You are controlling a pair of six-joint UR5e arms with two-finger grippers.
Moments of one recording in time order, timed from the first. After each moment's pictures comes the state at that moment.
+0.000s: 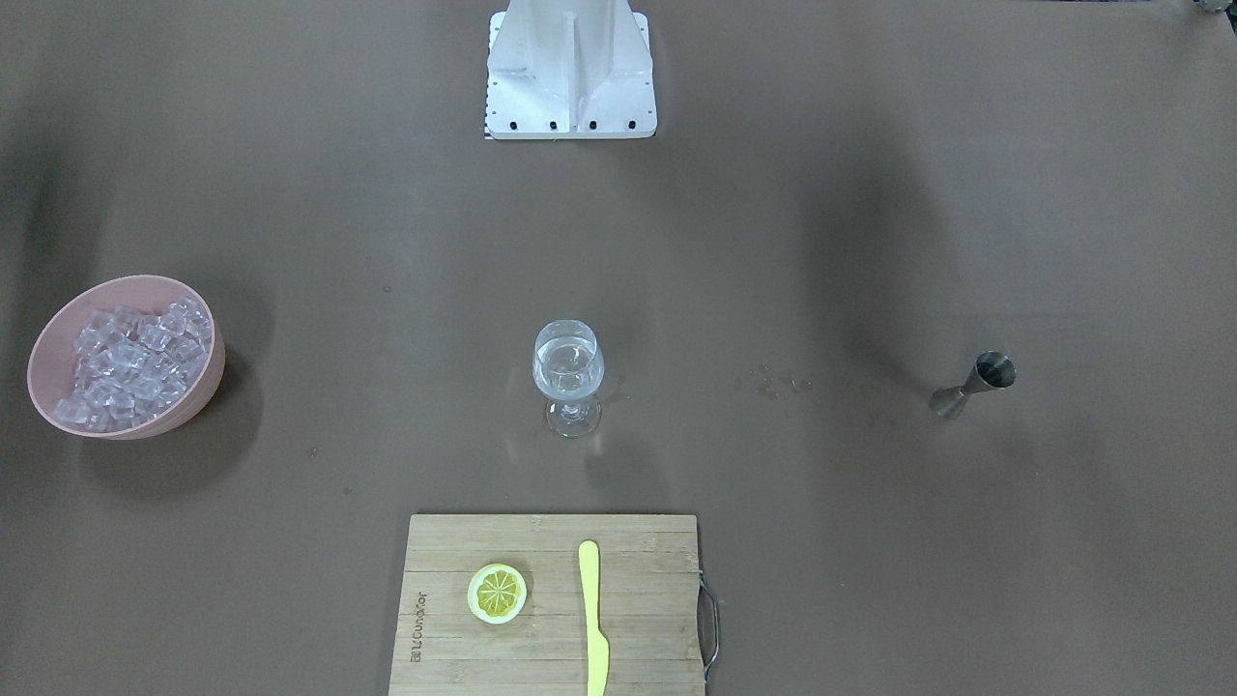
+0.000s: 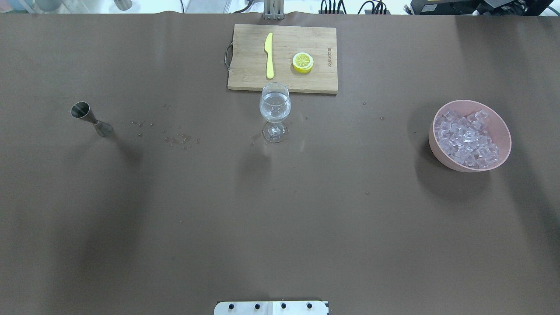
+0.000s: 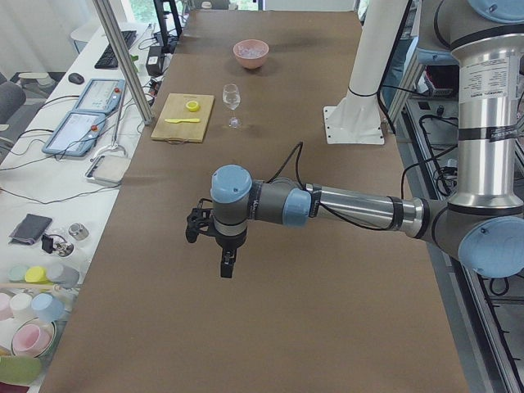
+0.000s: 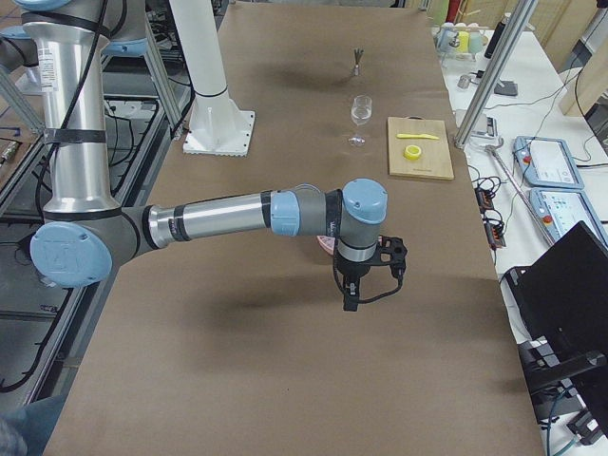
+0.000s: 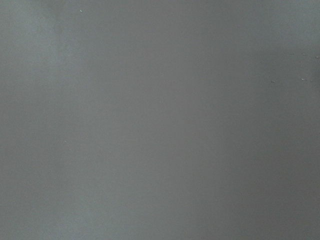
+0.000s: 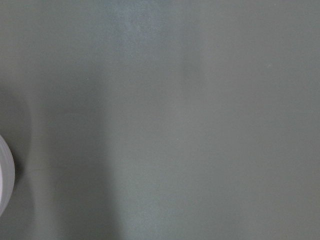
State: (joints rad) left arm -1.54 -1.48 -1.79 -1.60 -2.27 -0.08; right arm 1.55 -1.56 1.76 -1.73 2.25 0.05
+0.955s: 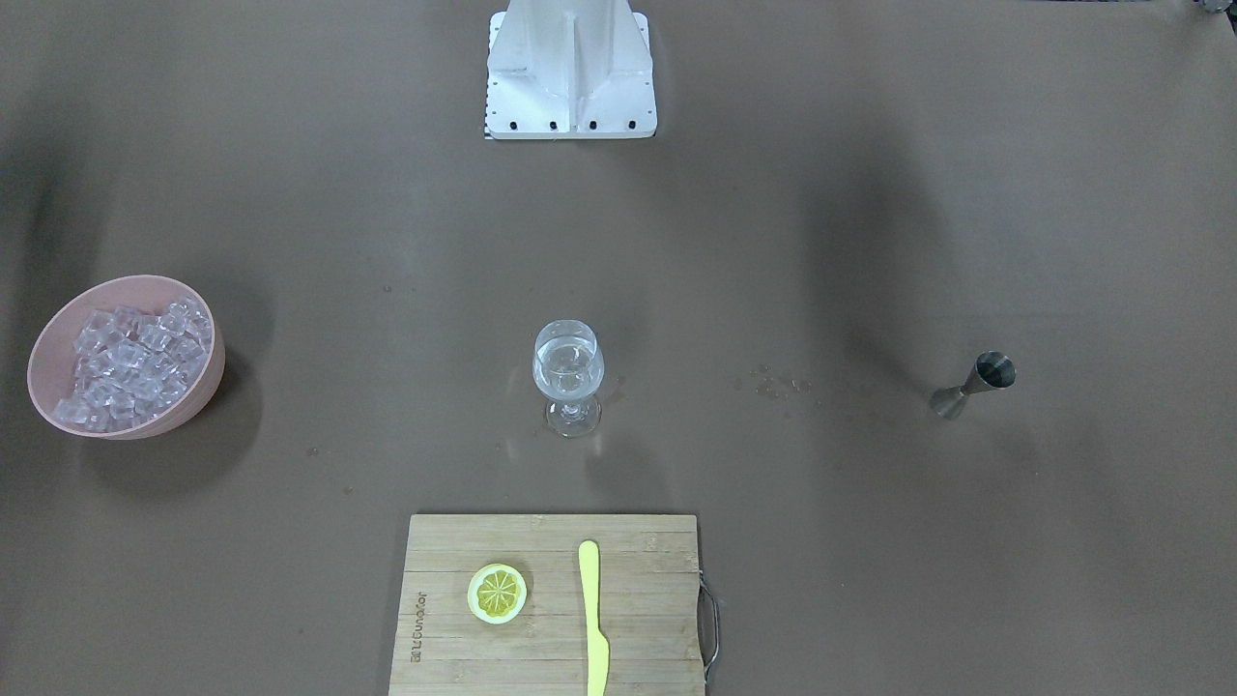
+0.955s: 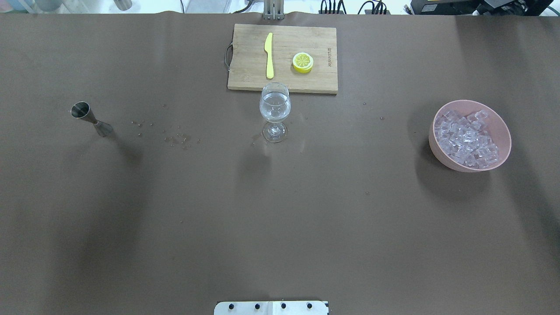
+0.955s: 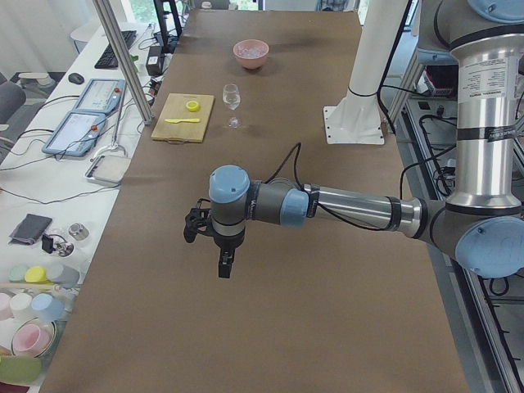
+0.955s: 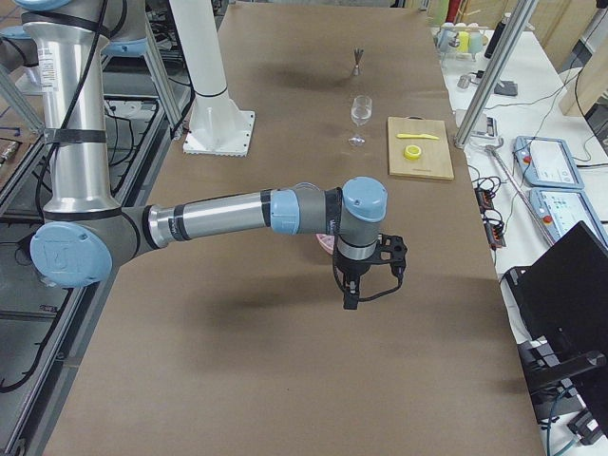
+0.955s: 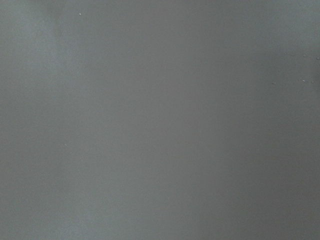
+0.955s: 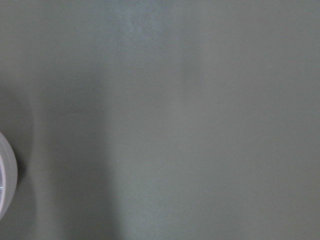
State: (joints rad) left arm -1.54 -1.49 -1.78 -1.60 -2.26 -0.08; right arm 1.55 -1.55 1.76 -1.74 2.25 0.06
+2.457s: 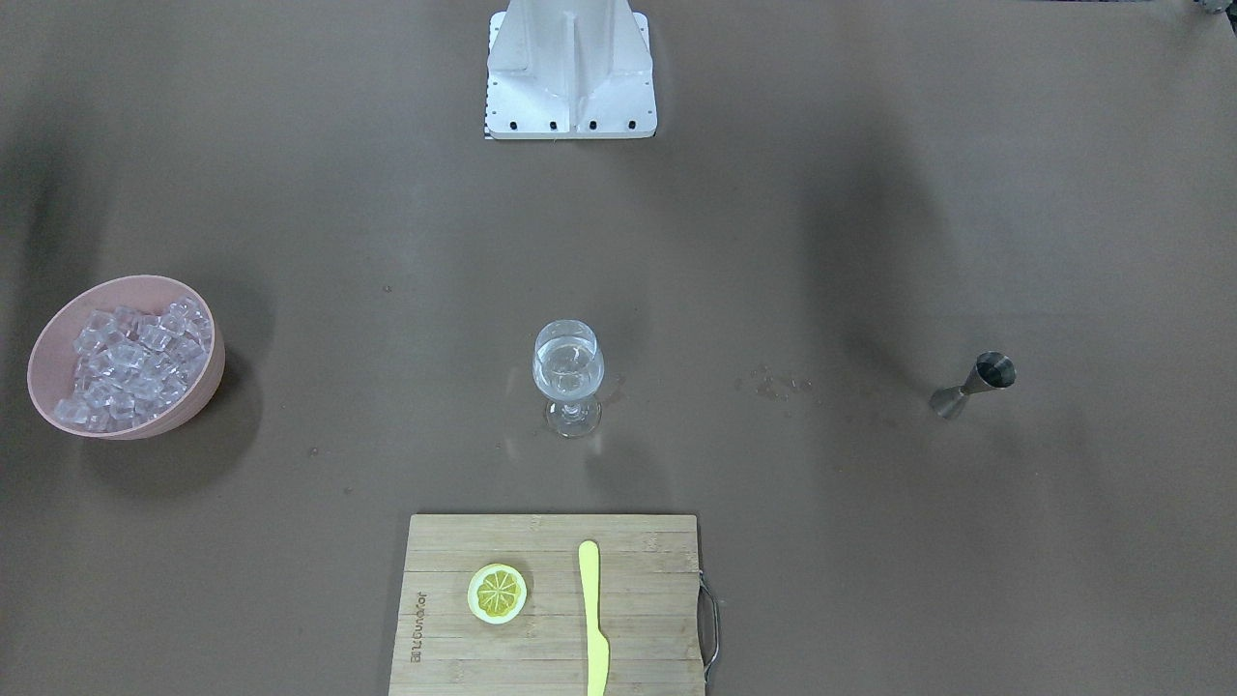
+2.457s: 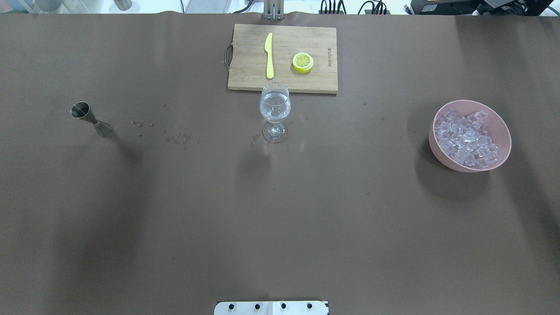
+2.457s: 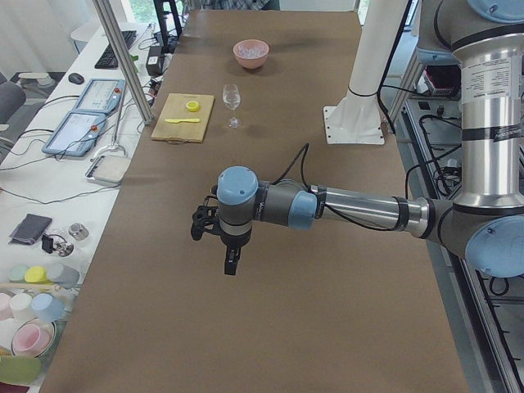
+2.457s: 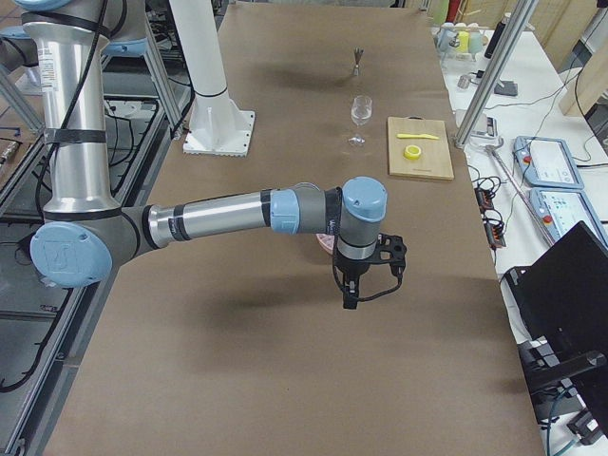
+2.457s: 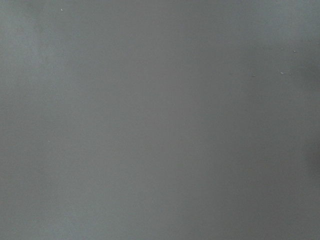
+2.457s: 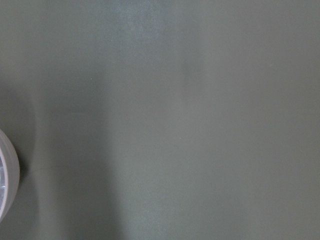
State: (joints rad) left arm -1.54 -1.47 -1.81 -1.63 -2.31 -0.06; right arm 1.55 -1.56 1.77 -1.74 2.25 0.06
